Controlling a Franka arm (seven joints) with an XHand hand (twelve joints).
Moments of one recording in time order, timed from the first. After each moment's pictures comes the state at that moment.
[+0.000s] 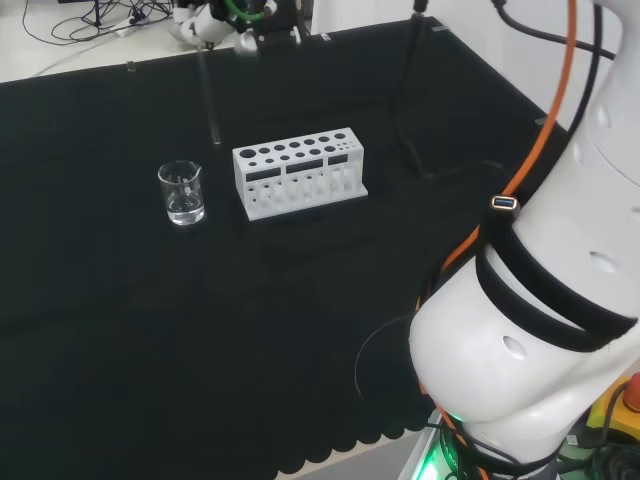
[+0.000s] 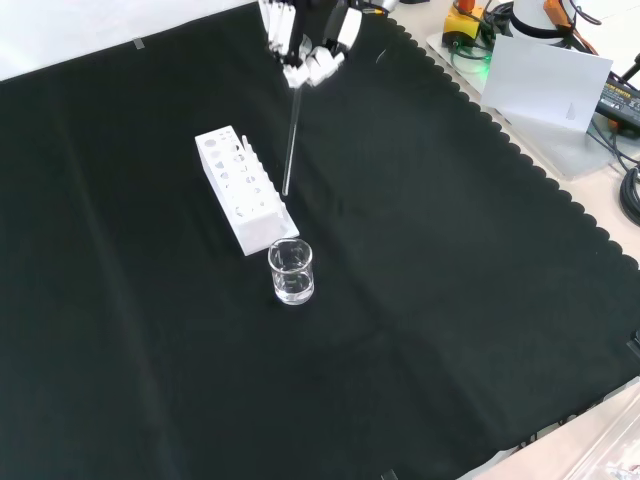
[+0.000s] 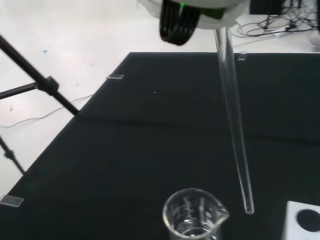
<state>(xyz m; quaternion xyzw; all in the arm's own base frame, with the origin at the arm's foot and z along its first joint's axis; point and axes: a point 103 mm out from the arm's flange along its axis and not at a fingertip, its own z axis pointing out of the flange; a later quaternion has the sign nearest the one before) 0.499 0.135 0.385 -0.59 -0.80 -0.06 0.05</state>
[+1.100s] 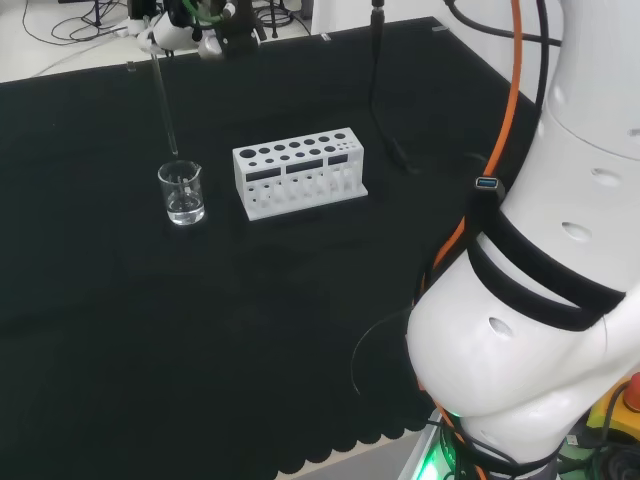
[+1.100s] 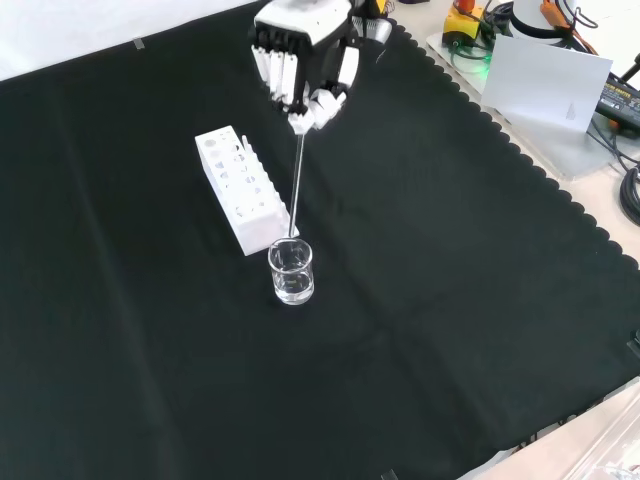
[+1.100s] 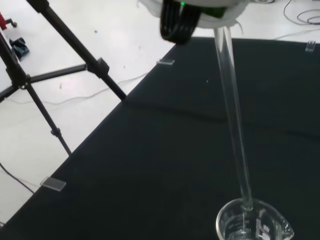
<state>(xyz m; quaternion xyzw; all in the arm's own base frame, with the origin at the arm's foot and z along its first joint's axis) 0.530 0.178 0.366 -0.54 -0.84 -0.05 0.07</state>
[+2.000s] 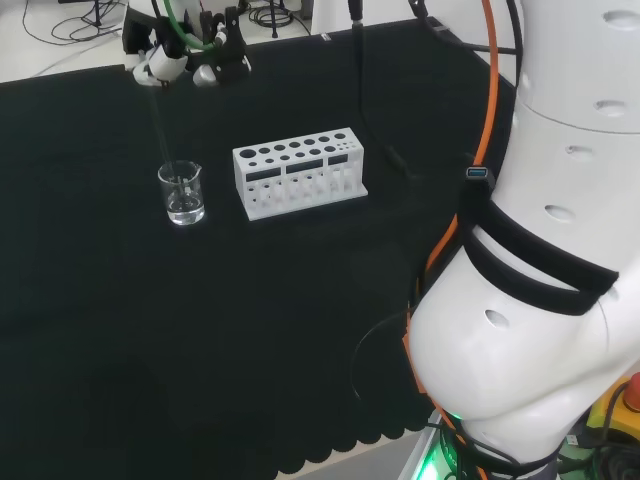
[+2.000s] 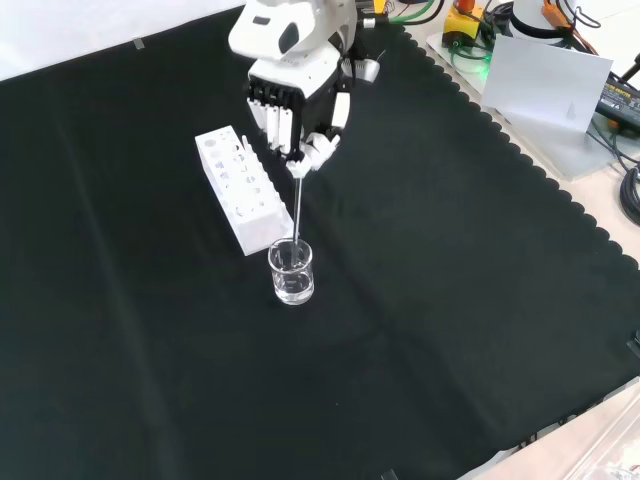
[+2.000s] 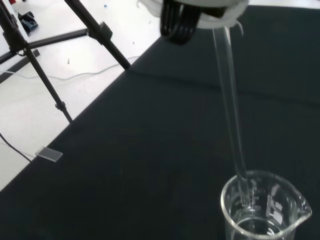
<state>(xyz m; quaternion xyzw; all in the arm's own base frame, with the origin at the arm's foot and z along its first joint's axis) 0.549 0.188 0.316 -0.52 -0.85 -0.02 0.09</state>
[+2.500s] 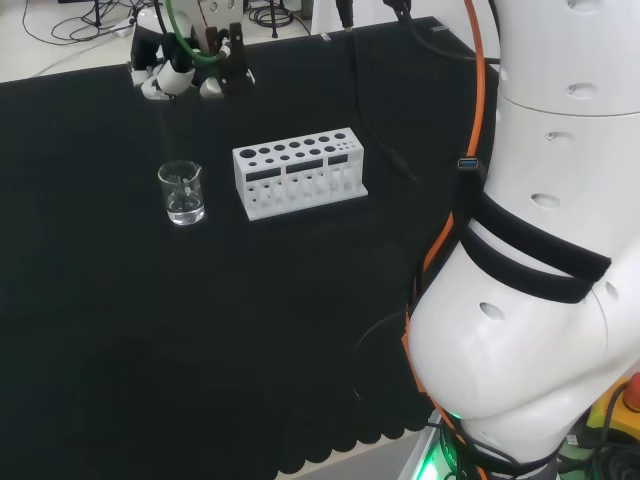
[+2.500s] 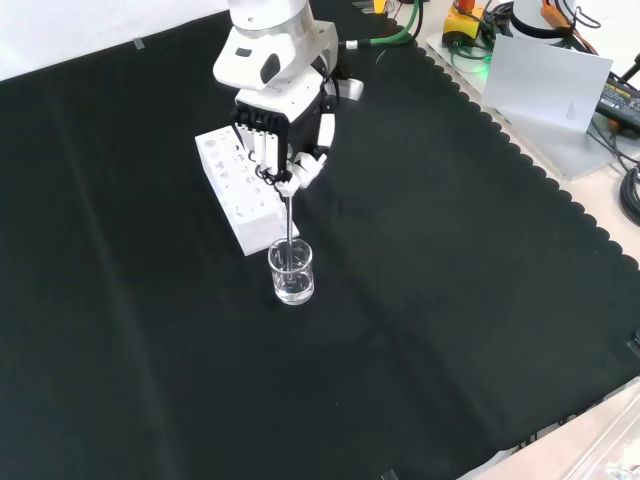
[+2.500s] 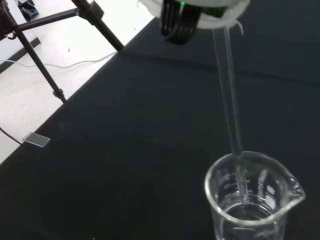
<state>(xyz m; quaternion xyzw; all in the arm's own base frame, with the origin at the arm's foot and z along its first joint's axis) 0.565 0.177 0.288 -0.51 -0.85 -0.01 0.11</state>
